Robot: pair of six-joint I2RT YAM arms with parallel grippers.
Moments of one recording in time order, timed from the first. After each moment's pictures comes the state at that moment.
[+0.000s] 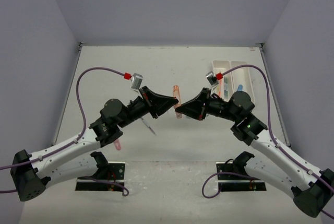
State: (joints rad) left arm -0.91 0.93 0.68 0.45 0.14 -0.73; right arm 0.67 0.84 0.71 0.18 -0.60 0.77
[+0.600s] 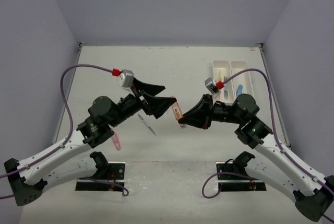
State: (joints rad) left arm -0.92 0.84 0.80 0.24 0.04 -0.56; right arm 0.67 0.77 0.71 0.10 -0.76 0.60
